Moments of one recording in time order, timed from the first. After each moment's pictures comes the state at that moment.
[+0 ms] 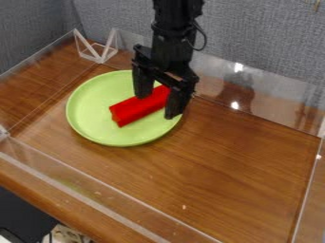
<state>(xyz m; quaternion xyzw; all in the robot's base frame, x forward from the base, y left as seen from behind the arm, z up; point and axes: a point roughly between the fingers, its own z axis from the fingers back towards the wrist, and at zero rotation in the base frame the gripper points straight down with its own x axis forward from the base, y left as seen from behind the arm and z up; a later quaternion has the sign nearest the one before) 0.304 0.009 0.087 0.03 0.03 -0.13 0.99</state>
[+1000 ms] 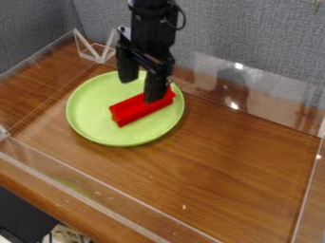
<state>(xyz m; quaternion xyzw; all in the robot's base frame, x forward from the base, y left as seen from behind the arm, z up) 0.296 0.035 0.096 0.02 0.03 -0.20 0.98</state>
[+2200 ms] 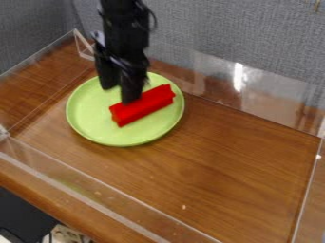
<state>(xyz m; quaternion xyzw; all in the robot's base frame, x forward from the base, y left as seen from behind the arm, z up) 0.280 0.044 0.095 0.00 0.01 -0.17 0.99</state>
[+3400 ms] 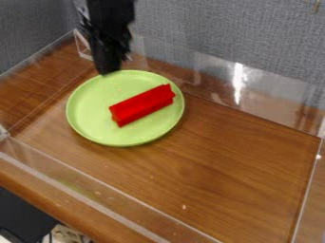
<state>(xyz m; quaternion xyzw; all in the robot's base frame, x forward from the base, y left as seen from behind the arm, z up) 0.289 0.064 0.125 0.00 -0.02 -0.21 0.98</state>
